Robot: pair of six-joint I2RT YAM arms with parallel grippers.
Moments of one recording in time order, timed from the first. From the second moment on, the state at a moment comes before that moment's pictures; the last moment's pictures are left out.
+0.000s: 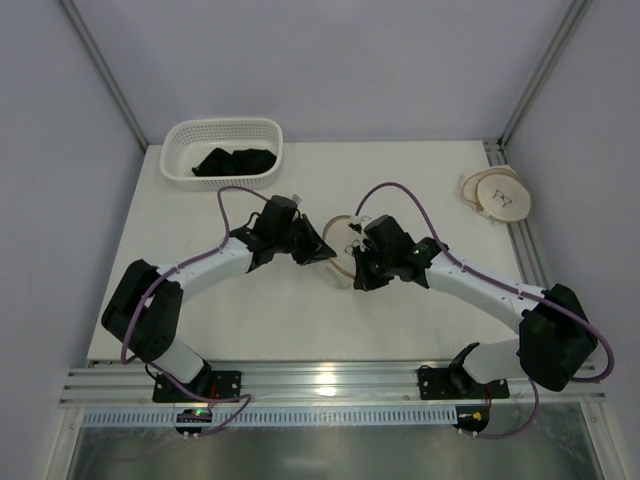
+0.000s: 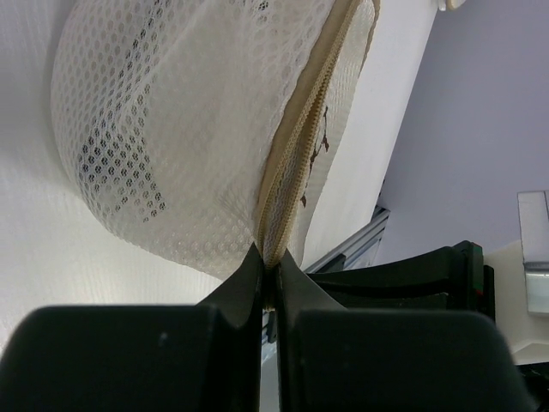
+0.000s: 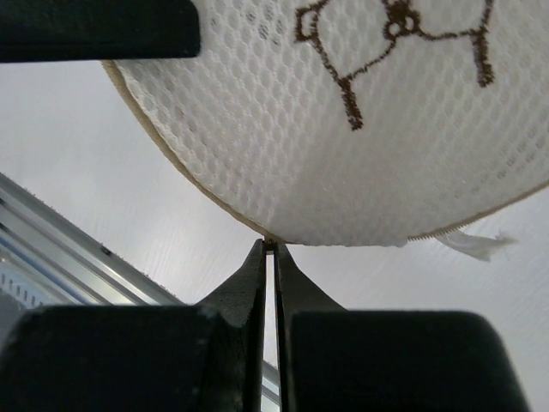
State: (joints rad) left arm -0.62 1.57 0.98 -0.11 0.33 -1.10; right arm 0.70 1.35 0.89 -0.49 -0.17 0.35
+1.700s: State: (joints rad) left arm -0.63 1.68 1.05 -0.13 0.07 -0.69; right arm 0.65 1.26 1.05 -0.68 0.10 0.44
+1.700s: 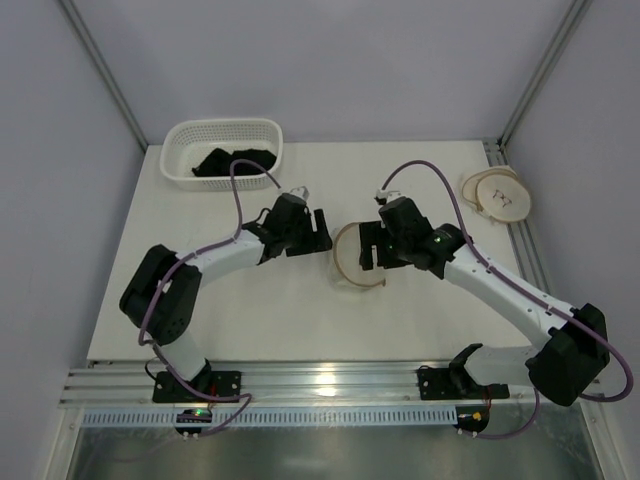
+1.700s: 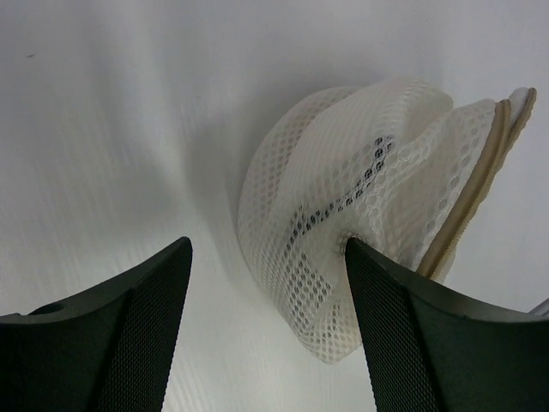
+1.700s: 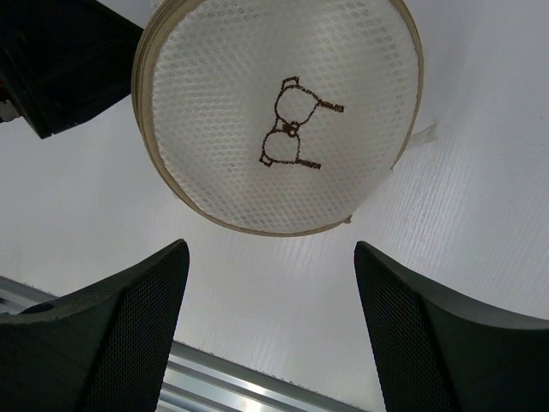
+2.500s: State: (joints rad) left arm -0.64 1.68 0.96 0.13 0.32 -0.68; right arm 0.65 1.26 1.04 -0.63 0.00 0.43
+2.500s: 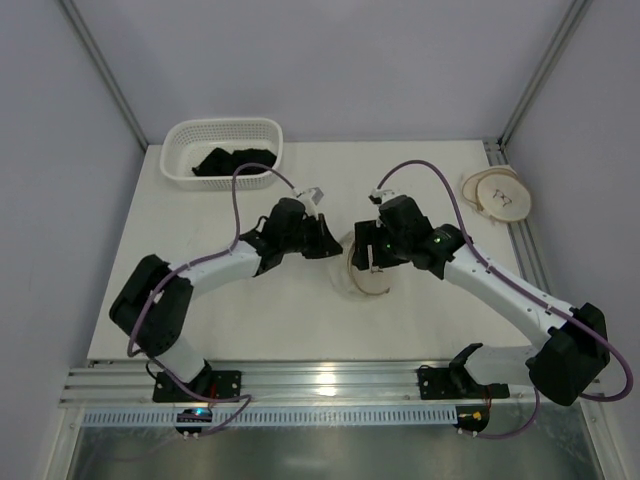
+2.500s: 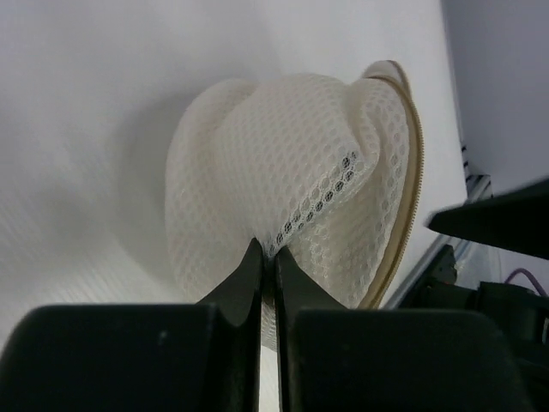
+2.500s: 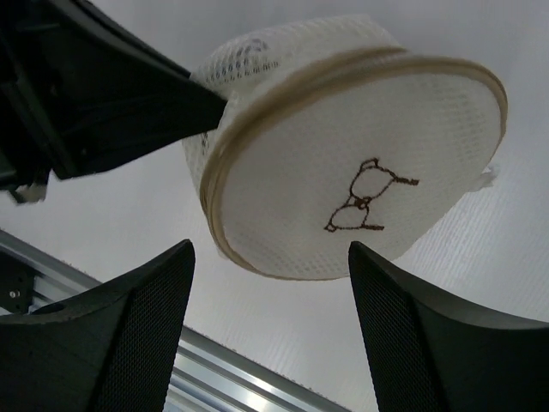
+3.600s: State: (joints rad) left arm -0.78 1.52 0.95 -0.21 0.04 -0.68; right arm 0.66 1.30 1.05 -0.80 0.36 0.53
